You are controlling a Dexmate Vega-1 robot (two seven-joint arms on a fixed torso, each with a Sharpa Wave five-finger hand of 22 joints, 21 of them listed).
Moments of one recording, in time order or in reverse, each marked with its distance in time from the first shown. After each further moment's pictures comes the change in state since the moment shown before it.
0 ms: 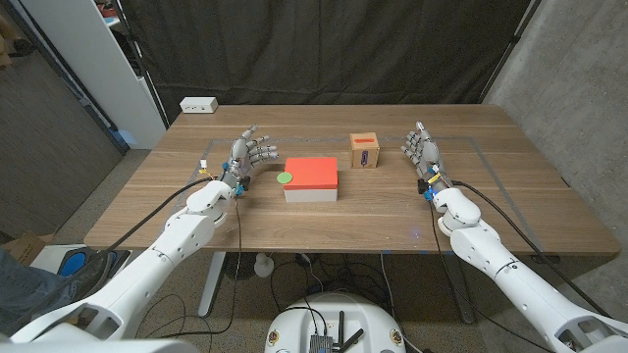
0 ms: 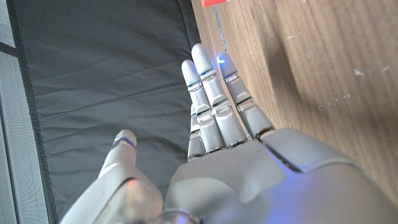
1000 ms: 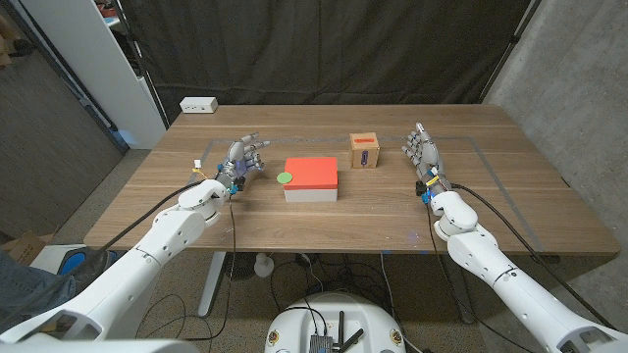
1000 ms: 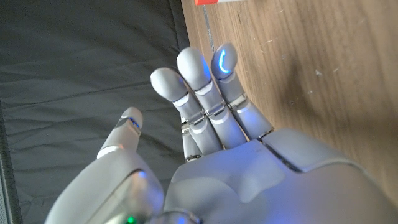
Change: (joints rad) left arm 0.049 0.058 -0.047 -0.121 -0.107 0.164 0.063; left_hand 0.253 -0.014 0.166 -0.030 0.025 0.328 -0.059 -0.027 0.017 0.329 -0.157 0.496 0.322 0.309 -0.081 0.421 0.223 0.345 -0.162 0.482 0.502; right arm -0.047 0.007 0.004 -0.064 -0.034 0.008 -0.074; right_hand 0.008 0.008 0.004 -0.004 0.000 0.007 -0.007 0.000 0.000 0.010 0.003 0.008 0.000 0.009 0.001 0.008 -0.005 0.009 0.002 0.000 0.000
